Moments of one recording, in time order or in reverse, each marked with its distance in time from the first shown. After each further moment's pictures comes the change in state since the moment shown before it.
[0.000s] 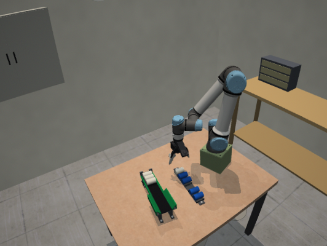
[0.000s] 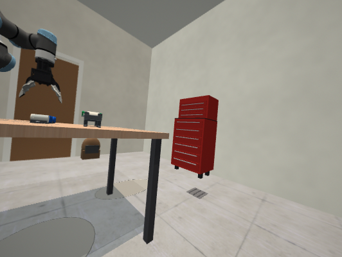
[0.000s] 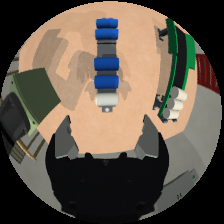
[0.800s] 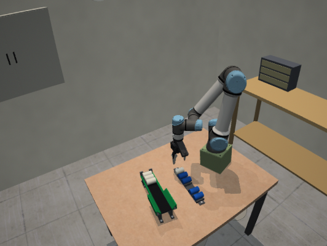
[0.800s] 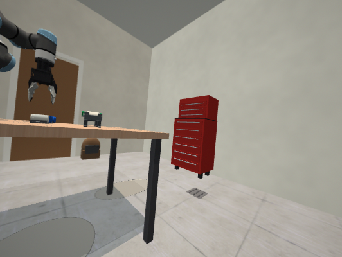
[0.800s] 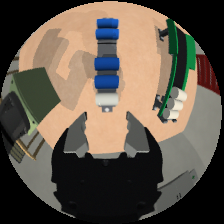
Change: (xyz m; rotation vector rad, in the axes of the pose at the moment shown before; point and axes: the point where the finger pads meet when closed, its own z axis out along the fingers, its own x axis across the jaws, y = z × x) arm 0.000 0.000 0.000 0.000 0.000 -0.006
